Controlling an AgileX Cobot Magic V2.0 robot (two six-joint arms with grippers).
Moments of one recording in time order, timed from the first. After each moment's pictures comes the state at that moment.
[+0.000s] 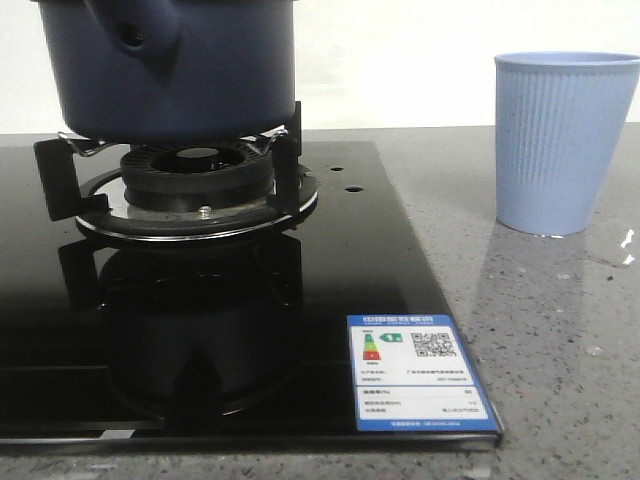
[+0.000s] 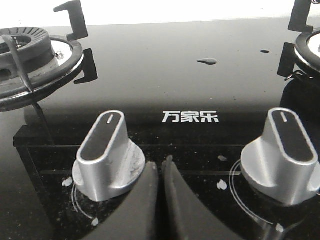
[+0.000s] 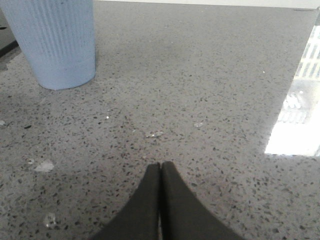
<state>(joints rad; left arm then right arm) 0.04 0.00 0.00 0.10 0.34 -0.06 0.07 -0.01 0.01 -0.16 0.33 0.11</state>
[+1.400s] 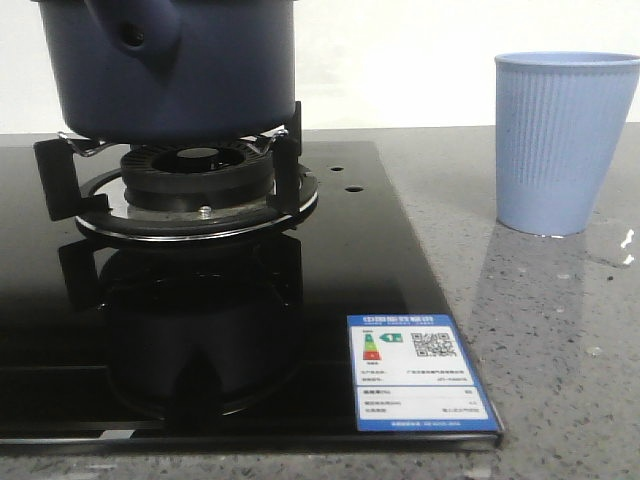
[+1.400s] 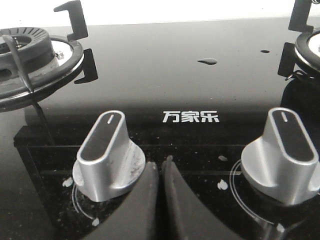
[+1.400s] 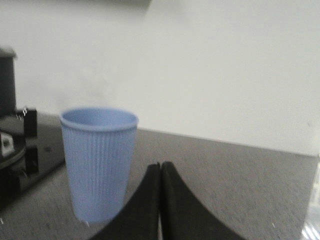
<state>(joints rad) 0.04 0.00 0.00 0.11 0.34 -0.06 0.07 -0.01 0.01 -0.24 -0.14 0.13</state>
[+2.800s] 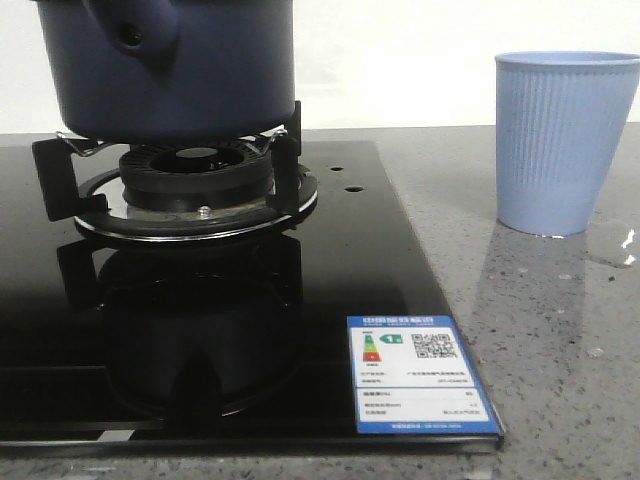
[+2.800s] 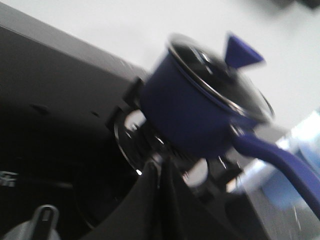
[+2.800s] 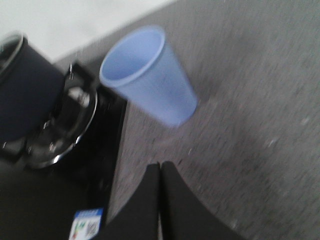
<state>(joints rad) 0.01 0.25 -0.41 -0.73 0.58 0.17 0.07 0.31 -0.54 0.31 0.75 0.26</state>
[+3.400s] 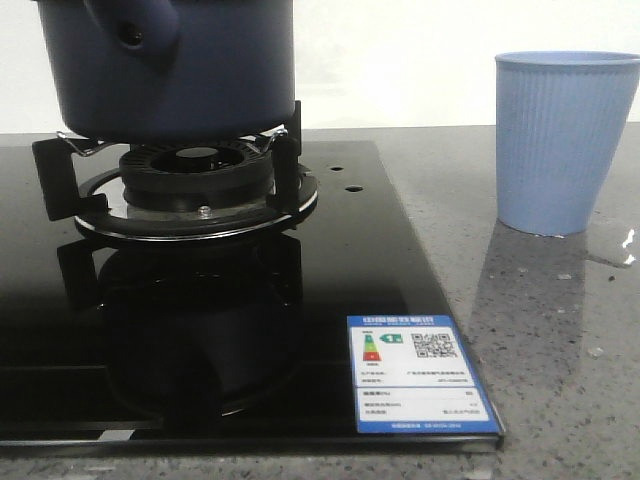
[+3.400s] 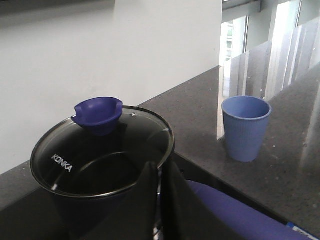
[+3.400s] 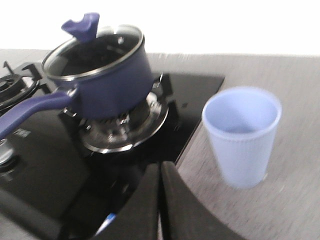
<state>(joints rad) -0.12 0.67 -0.80 -1.05 0.73 1.13 0.07 0.40 -0.67 0.63 0.70 -0.43</state>
